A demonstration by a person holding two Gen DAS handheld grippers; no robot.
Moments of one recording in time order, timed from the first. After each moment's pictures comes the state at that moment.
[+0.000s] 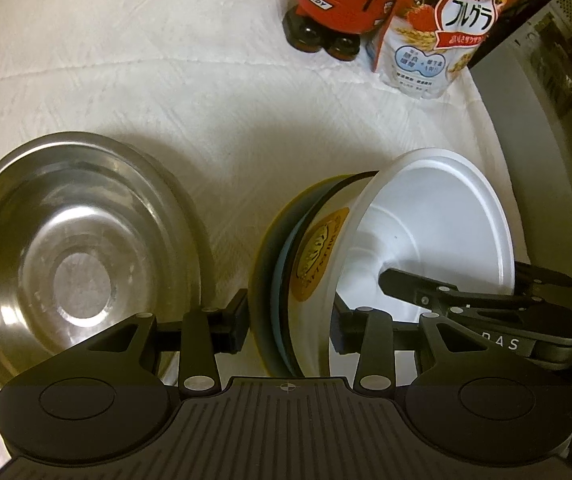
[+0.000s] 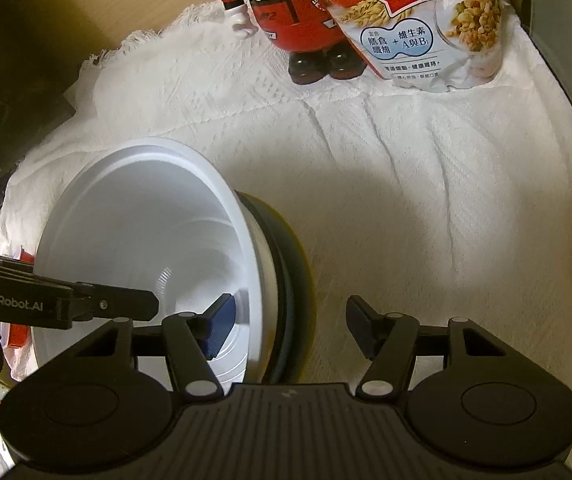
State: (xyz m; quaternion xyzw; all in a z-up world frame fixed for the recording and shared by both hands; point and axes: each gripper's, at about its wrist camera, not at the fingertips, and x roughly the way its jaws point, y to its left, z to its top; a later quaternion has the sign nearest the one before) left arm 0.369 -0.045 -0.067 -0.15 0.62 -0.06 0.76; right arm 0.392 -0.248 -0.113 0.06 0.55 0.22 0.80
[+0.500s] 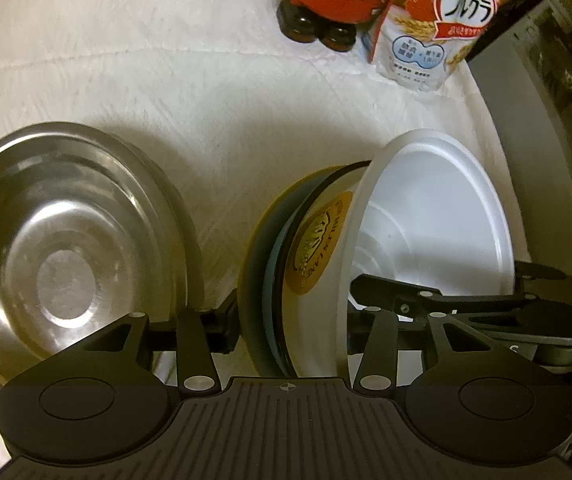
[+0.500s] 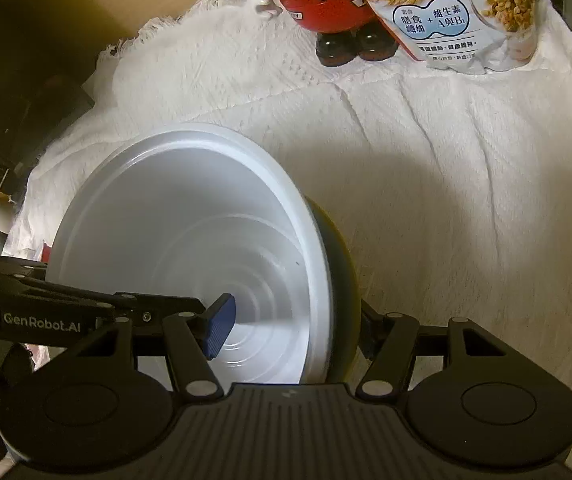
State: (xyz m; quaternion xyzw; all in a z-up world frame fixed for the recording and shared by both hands) left arm 0.372 -0.048 -0.077 -0.16 0.63 -0.07 0.76; right arm 0.398 -0.237 -0.123 0.08 0.57 0.26 0.78
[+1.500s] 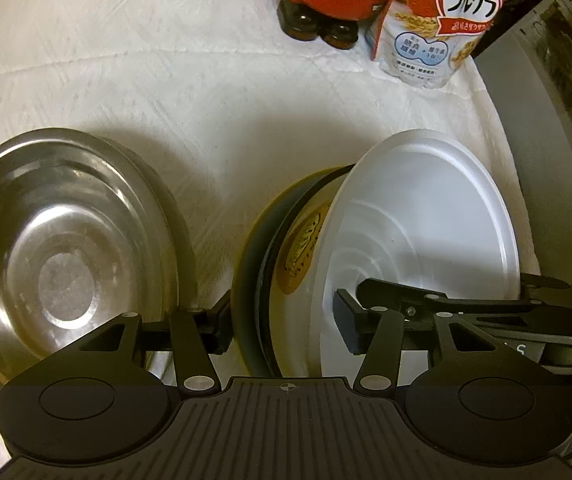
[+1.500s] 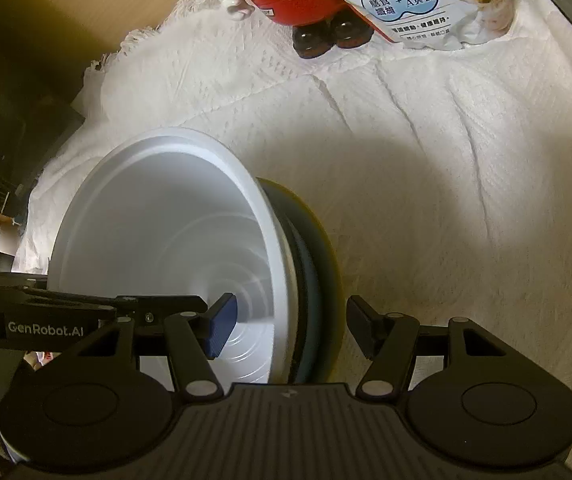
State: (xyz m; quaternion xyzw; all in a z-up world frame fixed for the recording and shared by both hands) left arm 0.379 -0.056 -0.074 -0.14 0.64 -0.06 0.76; right arm 0.399 -0.247 -0.126 0.11 0.58 0.24 0.77
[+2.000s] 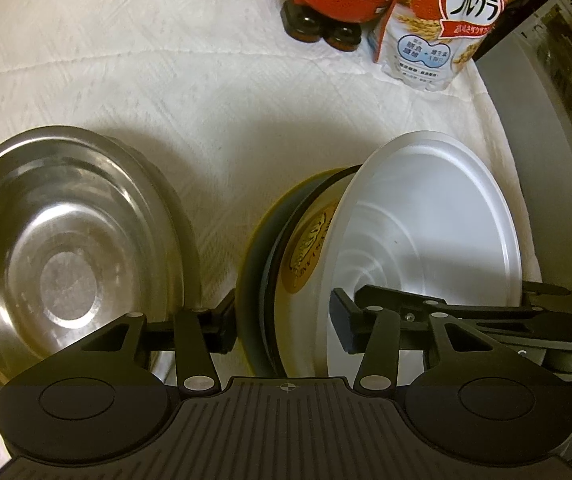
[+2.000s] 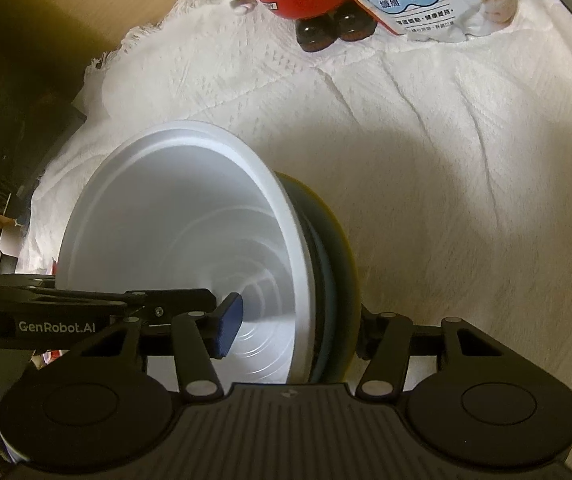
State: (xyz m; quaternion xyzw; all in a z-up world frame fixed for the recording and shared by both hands) left arm 0.377 -0.053 -0.072 -0.14 0.64 -0.06 0.76; right arm 0.397 -0.244 -0.126 0.13 0.59 0.23 0.76
